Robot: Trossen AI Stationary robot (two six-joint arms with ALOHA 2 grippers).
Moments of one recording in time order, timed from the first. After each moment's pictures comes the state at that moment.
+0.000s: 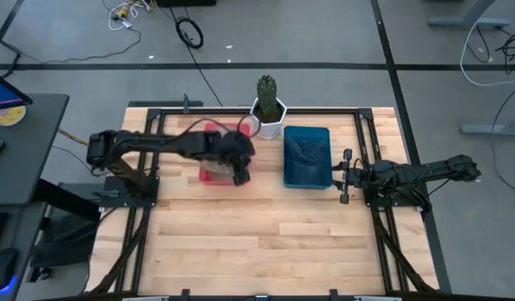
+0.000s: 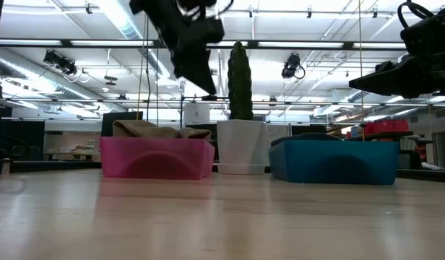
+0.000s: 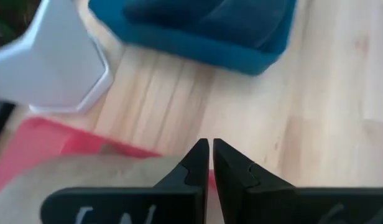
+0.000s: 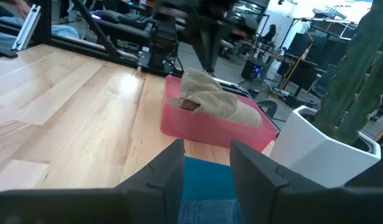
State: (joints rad) left arm 0.11 1.60 1.27 -0.56 -0.16 -0.10; right arm 0.14 0.17 0.02 0.07 0.26 -0.30
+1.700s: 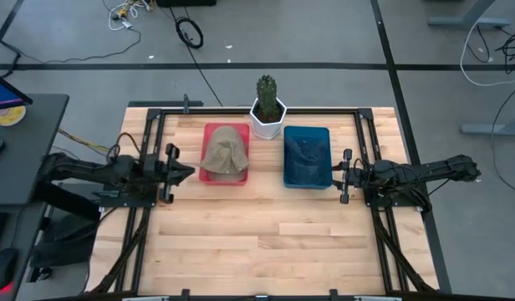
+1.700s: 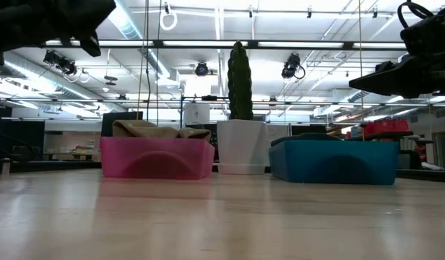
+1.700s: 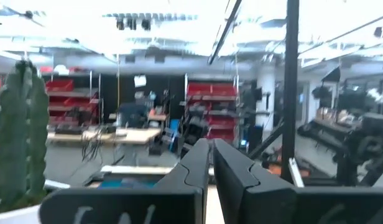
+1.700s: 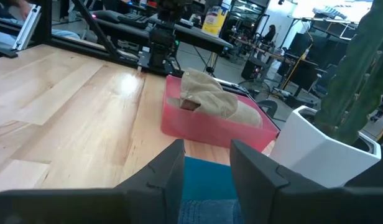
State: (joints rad) left arm -0.13 0.29 0.08 0.57 -0.16 0.01; right arm 0.14 0.17 0.02 0.07 0.26 -0.30
